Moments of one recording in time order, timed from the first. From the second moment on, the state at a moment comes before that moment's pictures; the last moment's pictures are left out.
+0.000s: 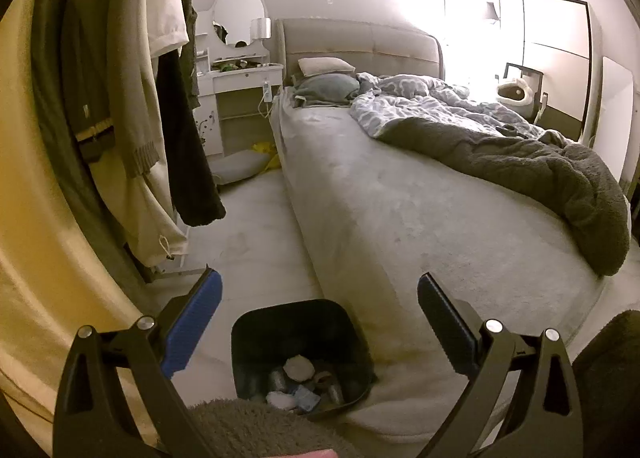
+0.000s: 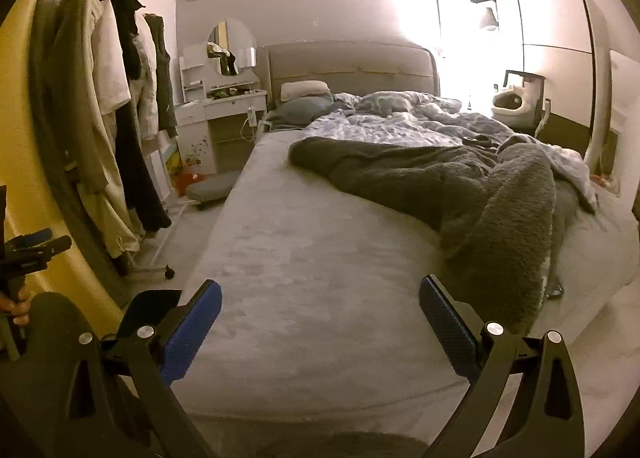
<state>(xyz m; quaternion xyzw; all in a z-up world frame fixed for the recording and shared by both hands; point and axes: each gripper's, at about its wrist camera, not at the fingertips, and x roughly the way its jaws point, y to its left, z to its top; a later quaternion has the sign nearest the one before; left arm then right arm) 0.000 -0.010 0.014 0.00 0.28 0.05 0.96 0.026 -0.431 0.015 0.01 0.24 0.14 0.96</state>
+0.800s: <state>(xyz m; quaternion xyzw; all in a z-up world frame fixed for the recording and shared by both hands) 0.003 -0.006 0.009 -0.01 0.30 0.04 0.95 0.024 -0.426 0.015 0.02 0.25 0.16 0.96</state>
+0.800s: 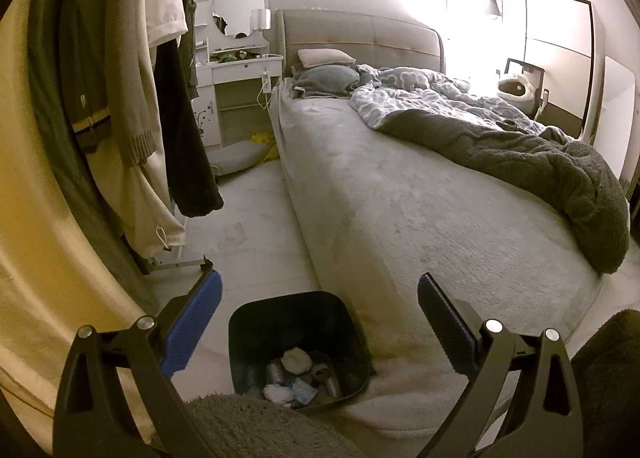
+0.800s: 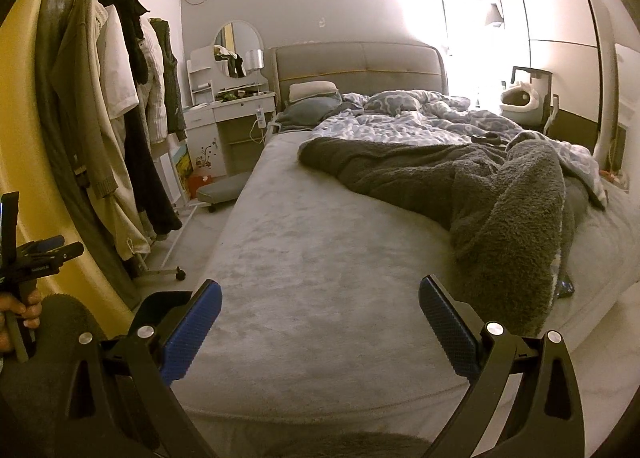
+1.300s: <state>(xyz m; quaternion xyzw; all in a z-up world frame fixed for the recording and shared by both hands) 0.003 -0.006 0.009 -0.01 0.30 0.04 0.95 0.024 -0.426 0.015 0.02 0.25 0.16 0.96</state>
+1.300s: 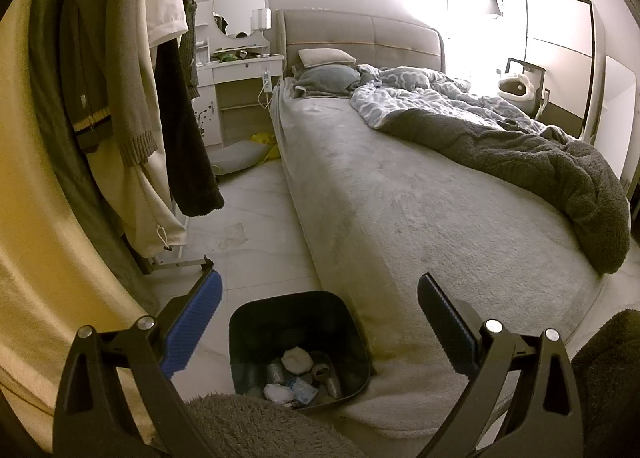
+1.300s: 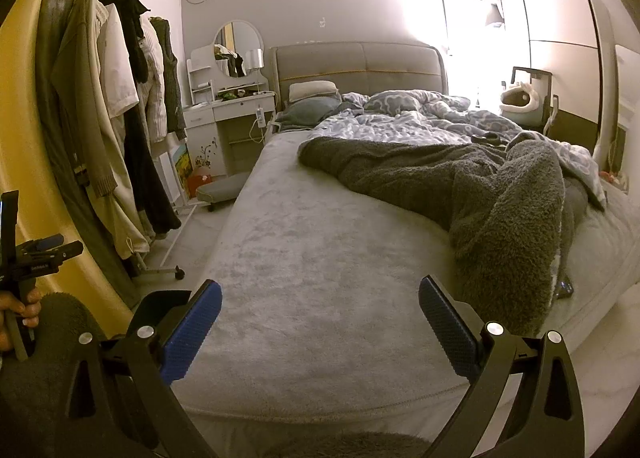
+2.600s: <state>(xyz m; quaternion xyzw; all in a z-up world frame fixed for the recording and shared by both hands) 0.003 -0.008 0.009 -0.01 0.30 0.04 0.95 0.026 -0.429 0.015 0.02 0.25 0.16 0.96</state>
